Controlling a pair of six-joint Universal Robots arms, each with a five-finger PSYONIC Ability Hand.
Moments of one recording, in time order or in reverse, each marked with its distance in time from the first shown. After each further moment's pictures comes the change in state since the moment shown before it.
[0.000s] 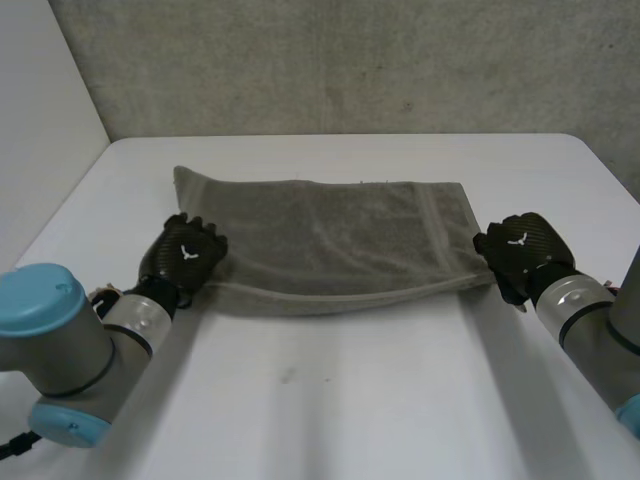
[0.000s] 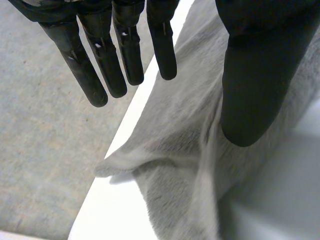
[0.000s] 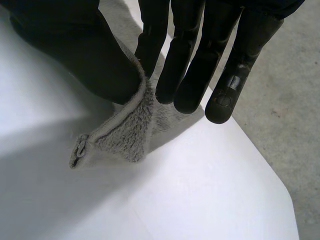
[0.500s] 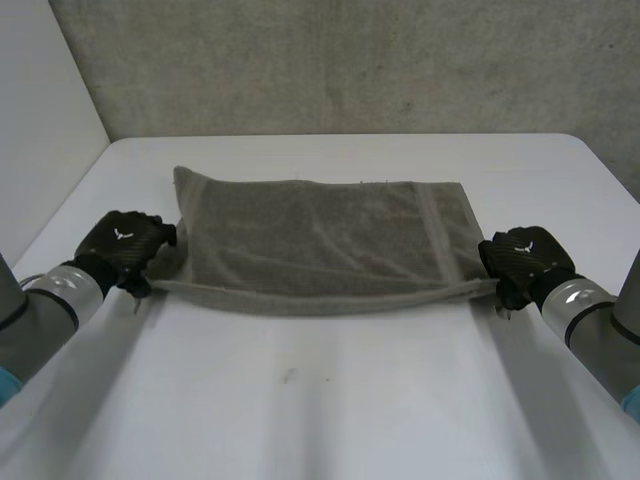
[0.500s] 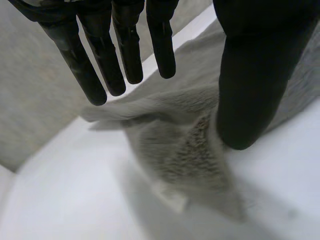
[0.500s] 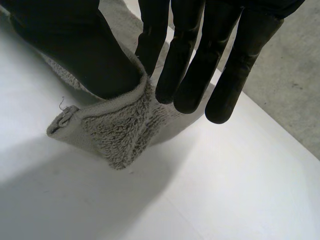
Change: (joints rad) left arm 0.244 0.065 0.120 -0.366 0.184 -0.304; right arm -0.060 0.093 -0.028 -0.001 -0.067 0.117; left_hand -0.019 -0.014 -0.017 -0.015 -0.011; right_hand 0.000 0.000 0.000 0.000 0.001
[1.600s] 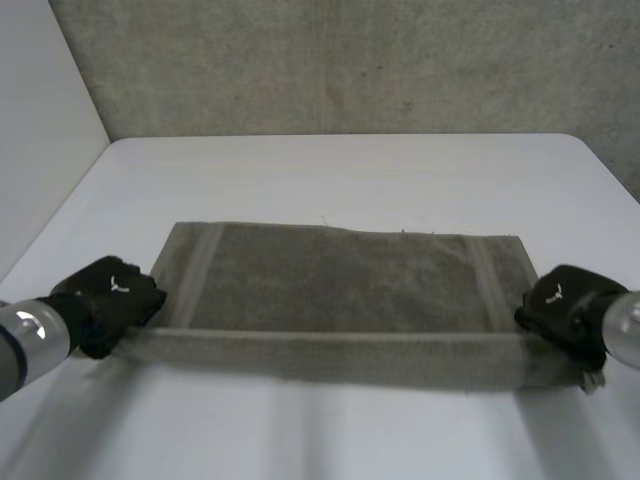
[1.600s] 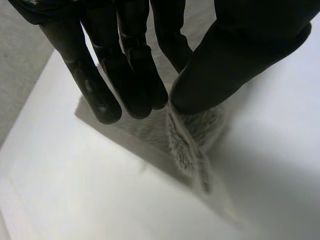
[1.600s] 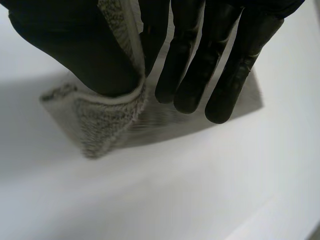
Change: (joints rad) left arm -0.031 0.302 -0.084 -0.534 -0.077 0.485; right arm -0.011 -0.205 -0.103 0.713 0.111 -0.620; left_hand 0.636 0.689 0.689 0.690 0.675; right_hand 0.000 0.000 0.000 0.000 0.003
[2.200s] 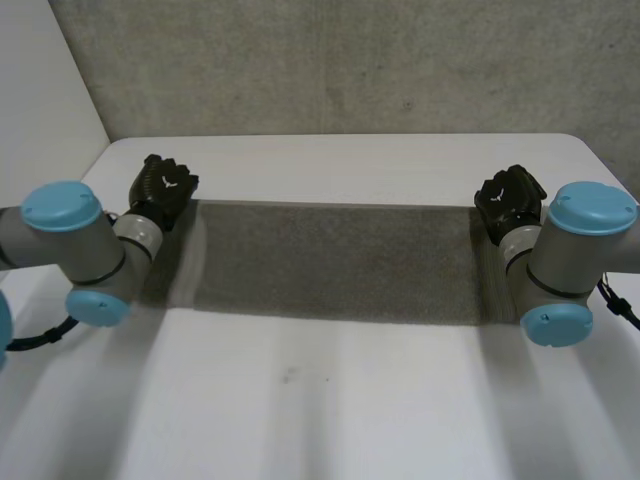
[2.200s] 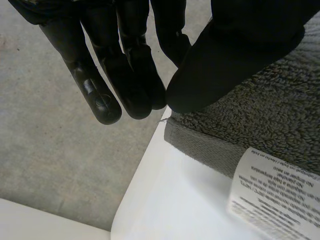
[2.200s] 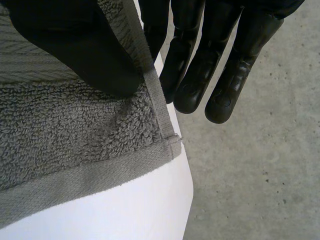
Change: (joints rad) left arm -0.143 -0.775 0.678 0.710 -0.143 -0.195; right arm 0.136 0.594 -0.396 -0.861 0.181 0.106; left_hand 0.039 0.000 0.000 0.000 0.013; right_hand 0.000 0.000 0.000 0.000 0.003
